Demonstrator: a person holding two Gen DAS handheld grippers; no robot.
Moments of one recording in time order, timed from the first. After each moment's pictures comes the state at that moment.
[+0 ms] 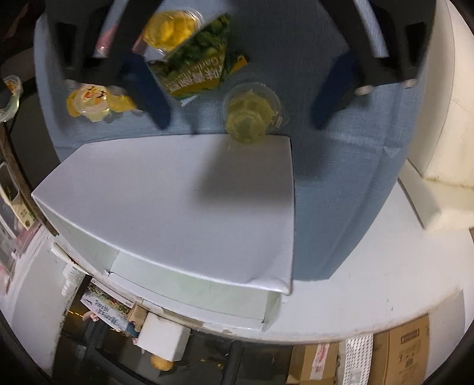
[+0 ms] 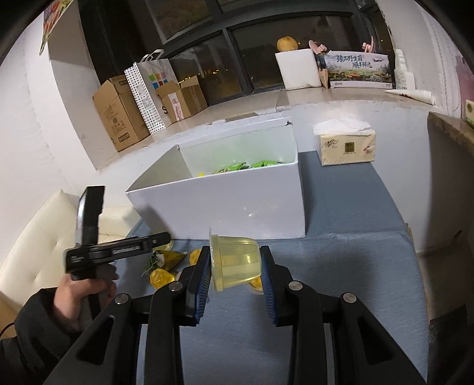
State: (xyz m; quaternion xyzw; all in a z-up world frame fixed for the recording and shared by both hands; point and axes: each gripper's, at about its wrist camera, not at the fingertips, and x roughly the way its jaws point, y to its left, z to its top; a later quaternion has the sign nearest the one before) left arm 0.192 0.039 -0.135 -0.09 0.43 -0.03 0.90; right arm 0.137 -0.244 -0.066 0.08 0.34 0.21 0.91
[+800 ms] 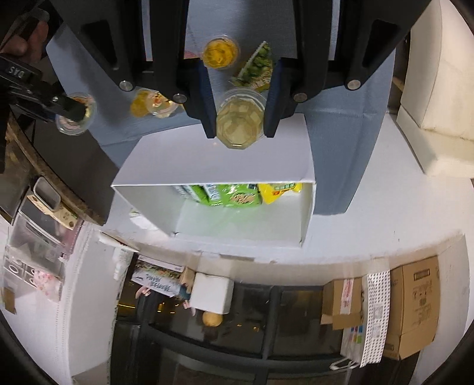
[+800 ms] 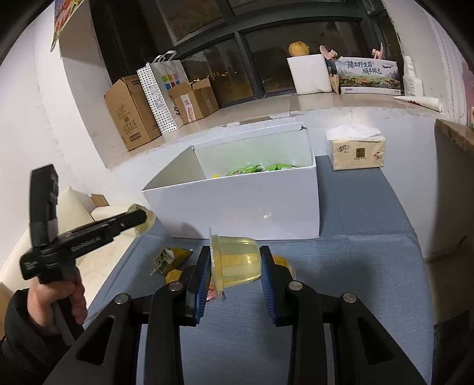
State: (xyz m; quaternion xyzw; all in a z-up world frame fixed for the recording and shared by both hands) left arm 0.110 0.024 -0.046 -0.05 0.33 -0.10 0.94; right arm 0.121 -0.234 -0.056 0.07 0.32 0.23 0.92
